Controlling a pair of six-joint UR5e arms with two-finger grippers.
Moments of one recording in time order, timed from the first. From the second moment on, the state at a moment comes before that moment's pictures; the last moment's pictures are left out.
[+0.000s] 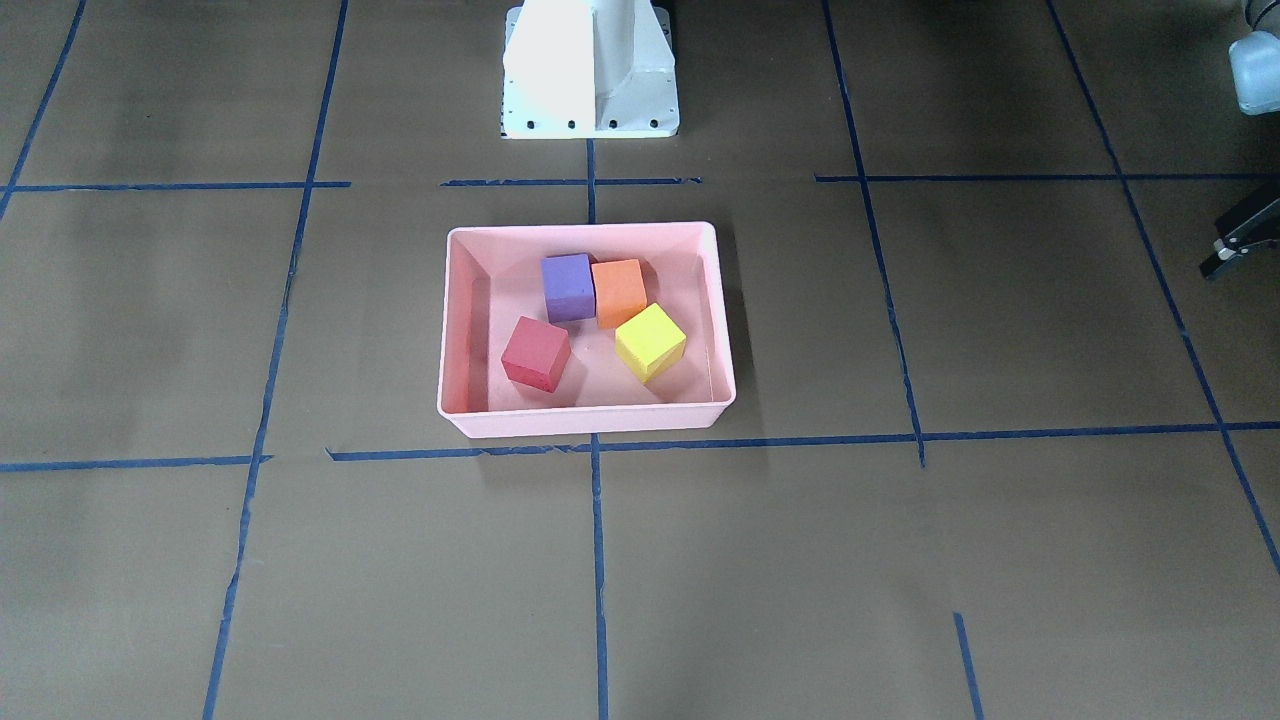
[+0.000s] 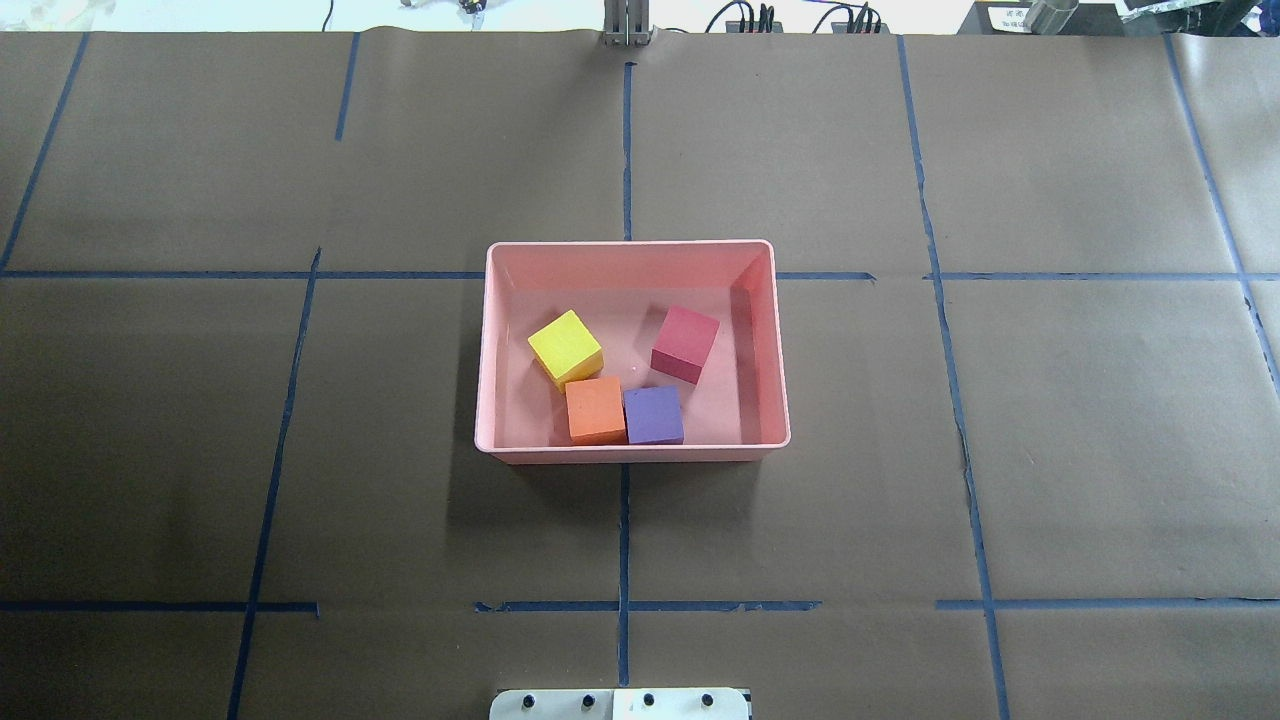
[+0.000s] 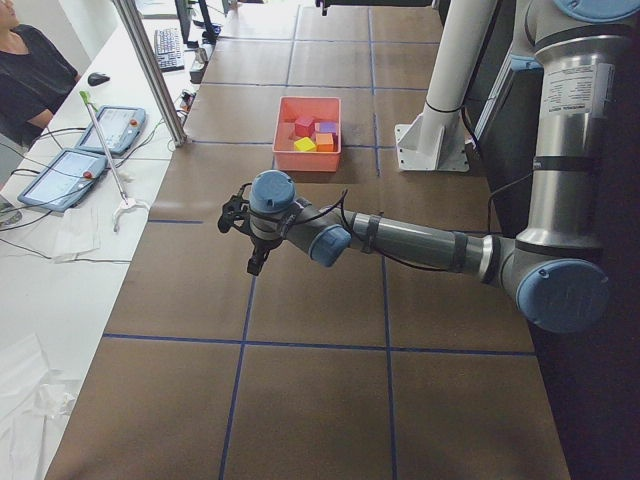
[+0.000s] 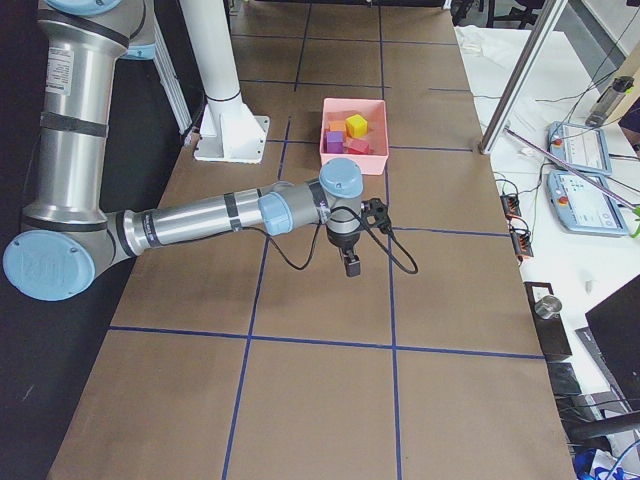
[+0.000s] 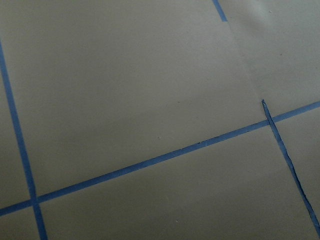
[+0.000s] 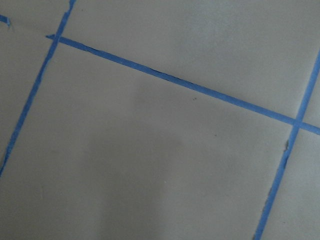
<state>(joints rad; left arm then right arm) -1.45 -1.55 -1.73 -1.98 -2.48 -0.24 1.37 -1.74 1.95 -1.49 2.33 -0.01</state>
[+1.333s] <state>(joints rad) -1.62 -1.41 -1.78 -1.46 -2.32 0.07 1.48 -1.79 1.93 -1.64 2.35 -0.20</state>
